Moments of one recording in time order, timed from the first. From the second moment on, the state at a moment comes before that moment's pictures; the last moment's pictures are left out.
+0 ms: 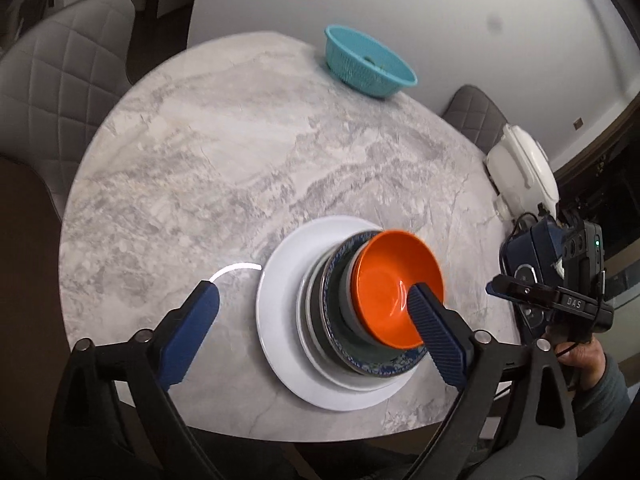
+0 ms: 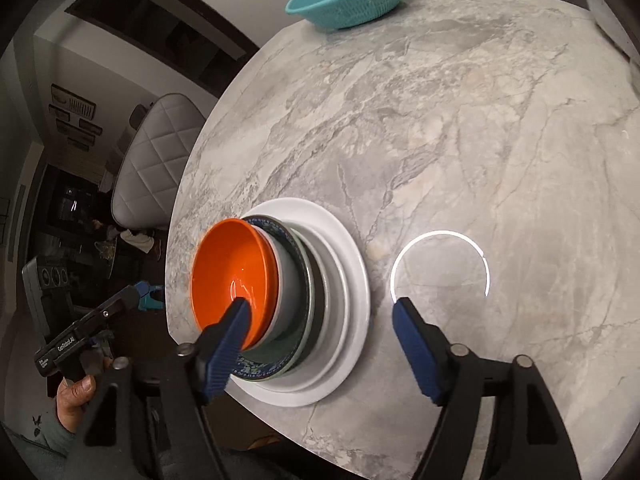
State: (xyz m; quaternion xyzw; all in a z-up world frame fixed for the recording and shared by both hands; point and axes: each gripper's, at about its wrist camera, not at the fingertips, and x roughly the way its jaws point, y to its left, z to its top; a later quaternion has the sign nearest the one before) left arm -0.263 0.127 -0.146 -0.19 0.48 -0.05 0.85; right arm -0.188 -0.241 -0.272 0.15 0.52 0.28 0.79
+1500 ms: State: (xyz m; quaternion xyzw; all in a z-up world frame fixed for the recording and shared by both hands) left arm -0.229 0.032 -0.043 -0.09 0.46 0.05 0.88; right arm -0.260 -0.252 -0.117 0.14 0.33 0.15 0.92
